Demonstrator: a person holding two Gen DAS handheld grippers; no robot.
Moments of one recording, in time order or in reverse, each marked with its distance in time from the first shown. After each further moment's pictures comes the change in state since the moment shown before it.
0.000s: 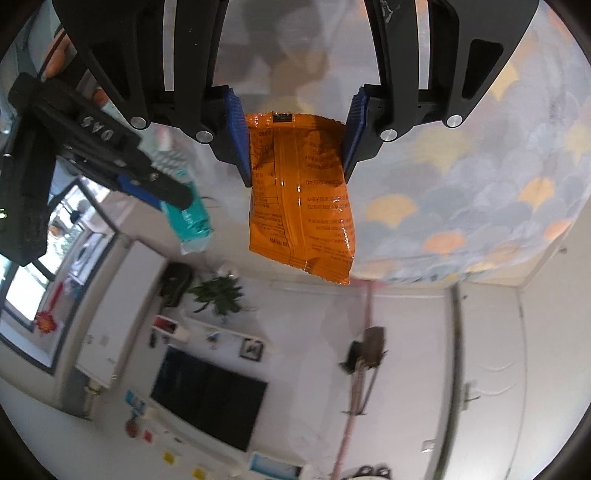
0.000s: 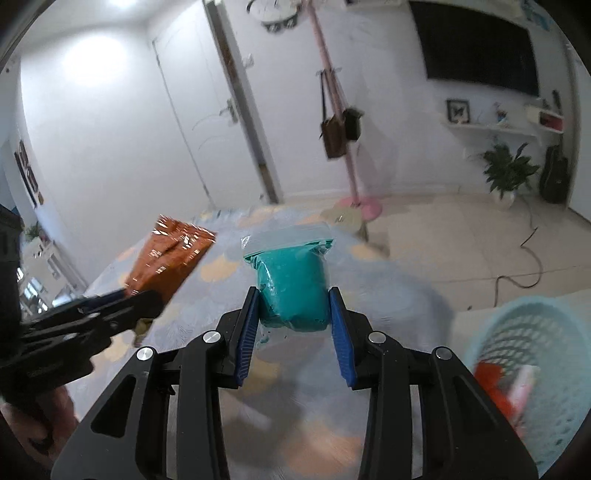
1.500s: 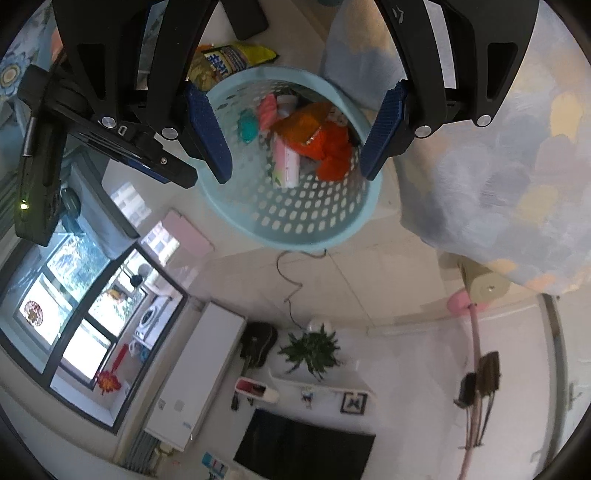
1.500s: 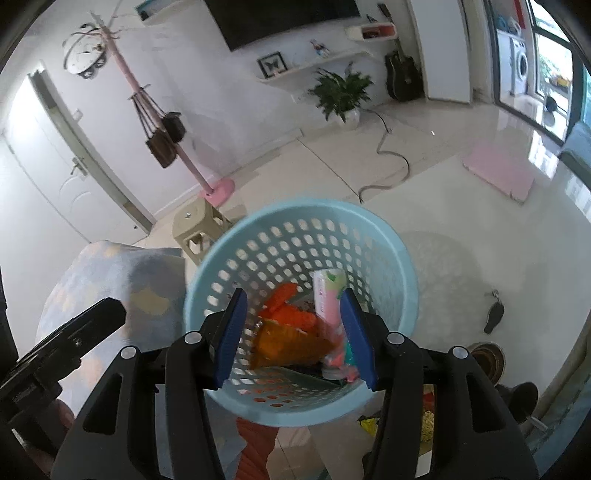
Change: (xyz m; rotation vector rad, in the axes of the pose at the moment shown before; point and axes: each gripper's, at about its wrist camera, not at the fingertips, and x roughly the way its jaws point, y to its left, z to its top) left arm 0.113 -0.181 -0.036 0.139 0.191 -0.258; right arm -0.113 -0.223 -0.076 0.438 0.094 -0.367
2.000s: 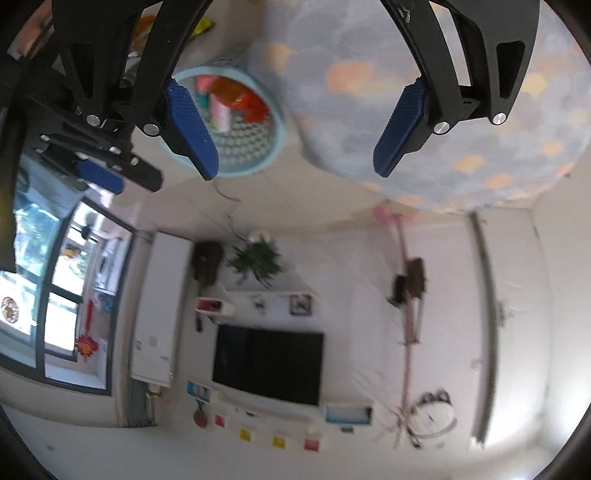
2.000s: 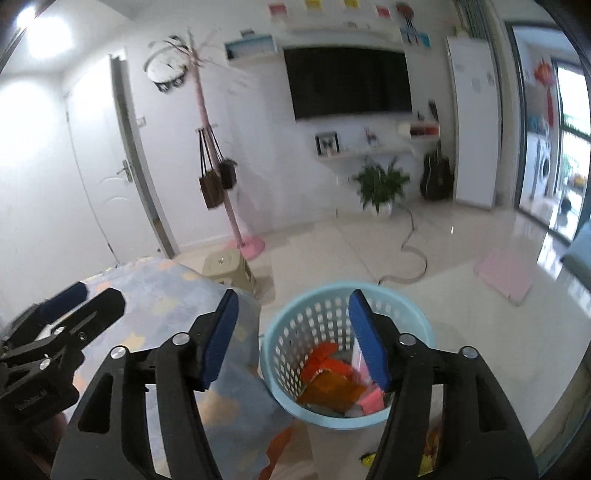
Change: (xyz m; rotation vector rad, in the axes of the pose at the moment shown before) left arm -0.152 -0.012 -0.036 0.098 -0.379 0.300; right arm -0.110 0.109 -0.028 -0.258 -0.327 0.007
